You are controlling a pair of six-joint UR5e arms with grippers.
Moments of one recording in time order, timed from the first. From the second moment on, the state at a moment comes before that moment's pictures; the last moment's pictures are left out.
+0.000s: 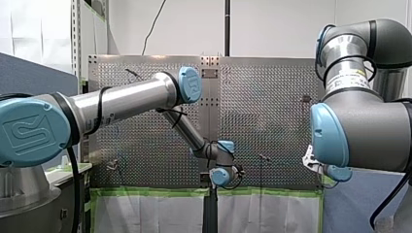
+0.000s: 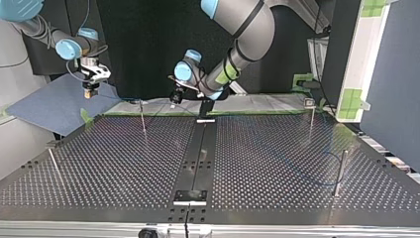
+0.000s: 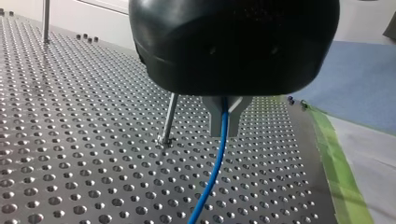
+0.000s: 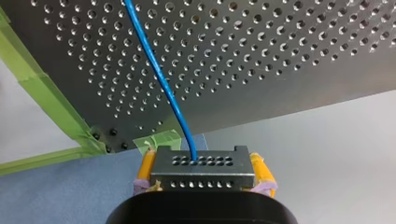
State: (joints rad) left arm -0.69 -2.83 -1.05 -2.52 -1.78 -1.87; right arm 1.48 -0.66 1.74 -0.94 1.34 1.87
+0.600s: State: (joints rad) left arm -0.69 -2.83 -1.01 -2.54 -1.76 -1.88; right arm 1.49 -0.66 1.71 -0.92 1.34 1.87
